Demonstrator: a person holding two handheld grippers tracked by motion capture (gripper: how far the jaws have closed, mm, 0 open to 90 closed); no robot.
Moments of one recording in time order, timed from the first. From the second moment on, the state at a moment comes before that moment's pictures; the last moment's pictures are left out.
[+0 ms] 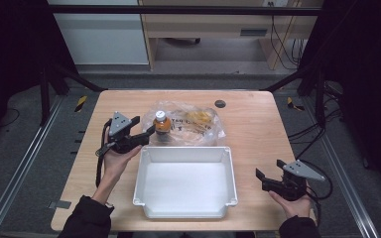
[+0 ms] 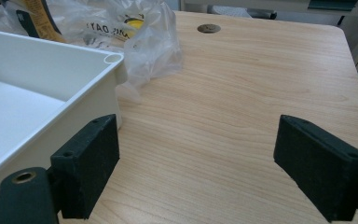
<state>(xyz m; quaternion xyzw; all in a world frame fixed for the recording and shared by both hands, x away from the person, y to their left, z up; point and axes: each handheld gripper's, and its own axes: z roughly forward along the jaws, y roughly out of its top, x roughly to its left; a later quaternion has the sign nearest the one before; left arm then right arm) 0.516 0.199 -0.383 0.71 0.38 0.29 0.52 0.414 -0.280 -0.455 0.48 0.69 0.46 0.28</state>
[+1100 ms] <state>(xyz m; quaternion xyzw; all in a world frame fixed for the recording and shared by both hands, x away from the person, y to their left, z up) 0.547 0.175 -0.387 0.73 0.38 0.30 0.49 0.415 -0.278 -0.456 0.48 0.70 0.46 0.28</state>
